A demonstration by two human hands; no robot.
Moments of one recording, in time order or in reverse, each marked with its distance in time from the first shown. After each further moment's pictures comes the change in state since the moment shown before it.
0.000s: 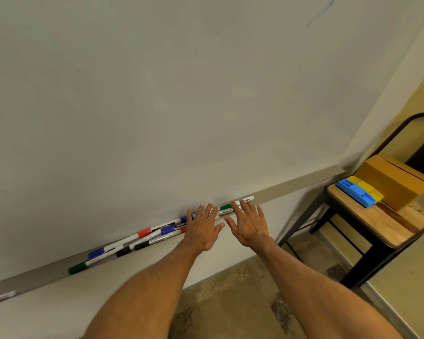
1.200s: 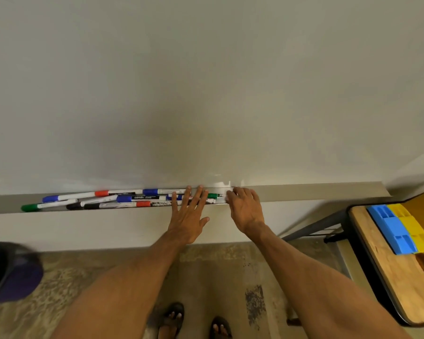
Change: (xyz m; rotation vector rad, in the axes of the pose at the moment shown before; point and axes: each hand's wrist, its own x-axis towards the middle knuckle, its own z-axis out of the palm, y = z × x) left_hand 0.086 0.076 0.084 0.066 0.099 -0.264; right_hand 0.123 0.135 0.058 0.082 0.082 -0.453
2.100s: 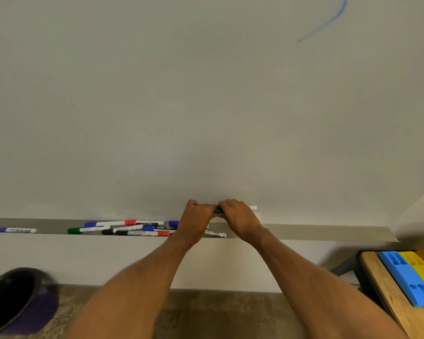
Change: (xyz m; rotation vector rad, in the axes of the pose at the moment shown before) left_hand 0.002 0.000 -0.116 -0.100 0.438 0.162; right_hand 0.029 -0.042 -0.097 0.045 0.126 -0.452
